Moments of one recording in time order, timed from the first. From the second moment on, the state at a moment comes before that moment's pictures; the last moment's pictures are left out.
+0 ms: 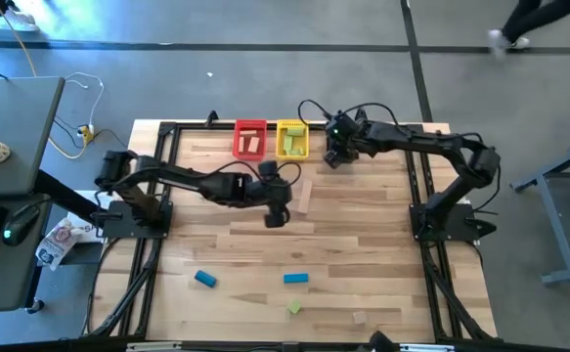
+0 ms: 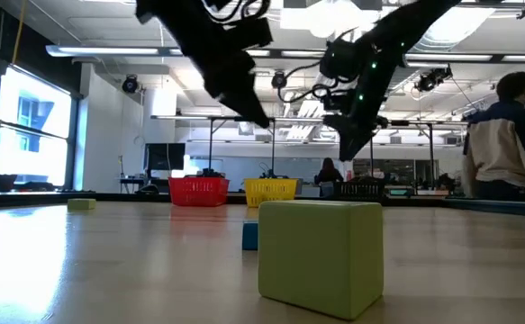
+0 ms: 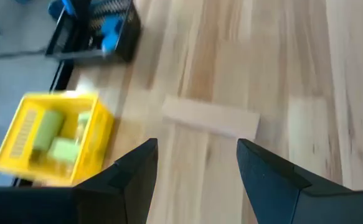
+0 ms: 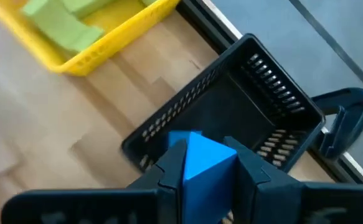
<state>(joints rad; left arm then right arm) 0.10 1.67 1.13 -0.29 -0.39 0.12 -0.54 1.60 1.09 -0.53 0.30 0.09</state>
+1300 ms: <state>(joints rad) 0.05 1.30 0.93 -0.68 0.08 -0.13 -0.71 1.68 1.09 -0.40 0.10 0.09</state>
